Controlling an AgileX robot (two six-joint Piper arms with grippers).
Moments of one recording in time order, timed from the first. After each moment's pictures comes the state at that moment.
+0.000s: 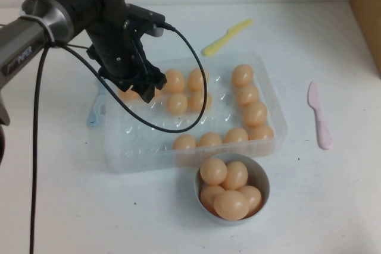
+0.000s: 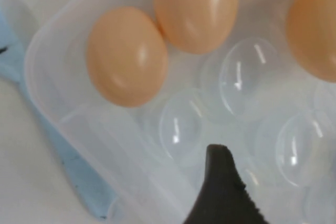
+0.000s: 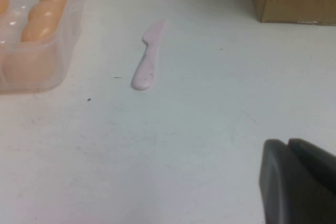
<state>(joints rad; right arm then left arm) -0.01 -0.01 0.03 0.24 0.37 -0.21 -0.40 2.08 -1.88 -0.02 1.17 0.18</state>
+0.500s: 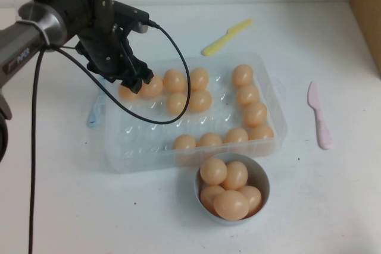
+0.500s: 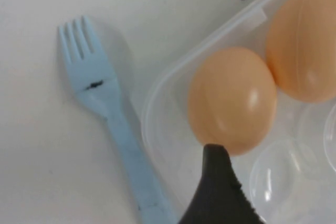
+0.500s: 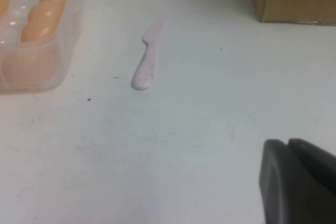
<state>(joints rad) -0.01 -0.01 0.03 0.24 0.37 -0.21 -0.34 2.13 -1.88 0.04 1.03 0.17</state>
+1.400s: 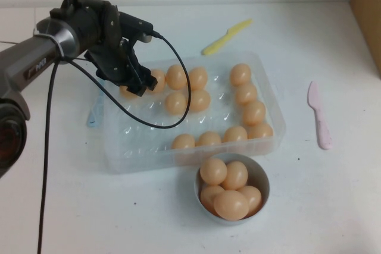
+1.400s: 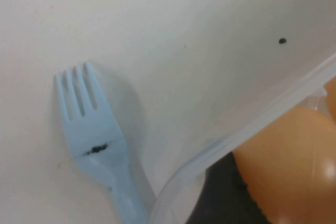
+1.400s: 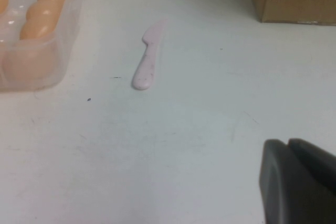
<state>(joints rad) -0.01 -0.01 0.03 0.24 0.37 -0.21 -0.33 2.23 -1.89 0.05 0.89 0.17</state>
